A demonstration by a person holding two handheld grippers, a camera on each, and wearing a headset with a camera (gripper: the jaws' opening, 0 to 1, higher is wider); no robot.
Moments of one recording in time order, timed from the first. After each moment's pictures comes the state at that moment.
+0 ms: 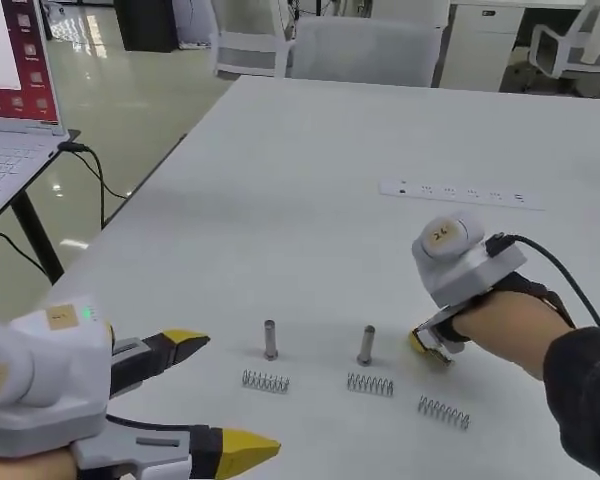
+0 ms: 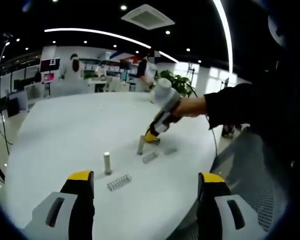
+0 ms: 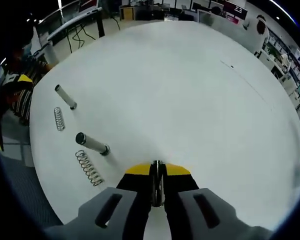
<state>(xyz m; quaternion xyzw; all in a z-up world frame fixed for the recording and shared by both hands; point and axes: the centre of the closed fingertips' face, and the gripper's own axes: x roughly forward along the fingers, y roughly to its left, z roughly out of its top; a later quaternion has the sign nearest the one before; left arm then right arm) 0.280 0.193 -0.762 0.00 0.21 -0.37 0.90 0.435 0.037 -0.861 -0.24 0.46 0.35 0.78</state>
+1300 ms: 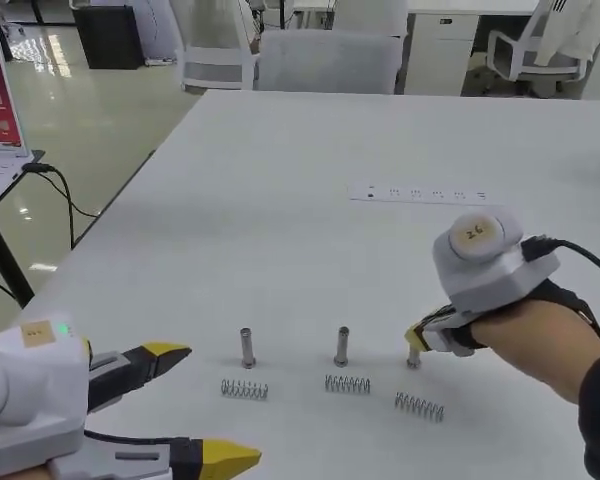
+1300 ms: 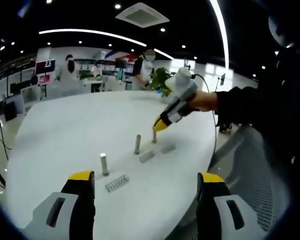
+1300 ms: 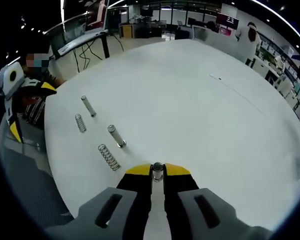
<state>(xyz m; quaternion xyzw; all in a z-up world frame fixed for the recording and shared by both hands) 0.278 0.189 -0.761 0.02 0.21 -0.39 0.90 0.409 0.019 -0.818 -0.19 0.40 0.36 0.82</state>
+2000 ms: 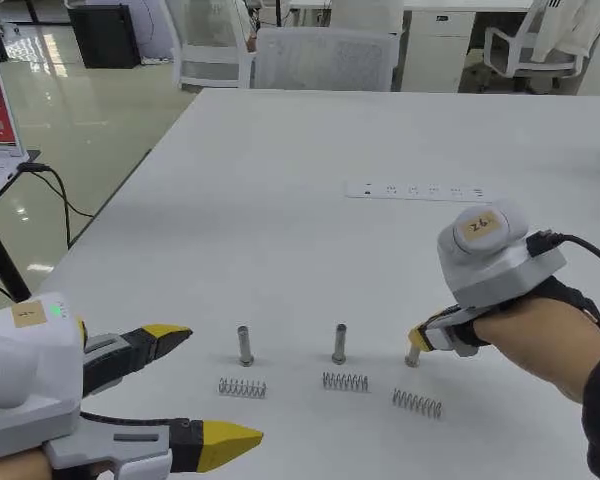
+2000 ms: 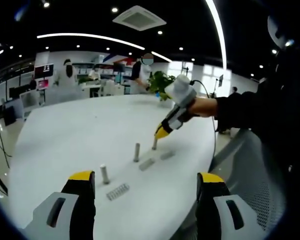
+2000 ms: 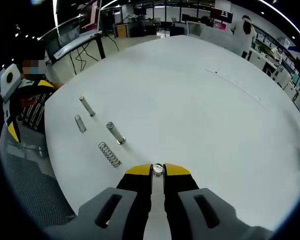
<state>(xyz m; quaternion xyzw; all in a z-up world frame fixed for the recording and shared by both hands) 0.283 0.182 -0.744 0.02 0.20 -0.39 0.90 0.403 0.012 -0.819 -0.17 0.42 0.34 0.82</state>
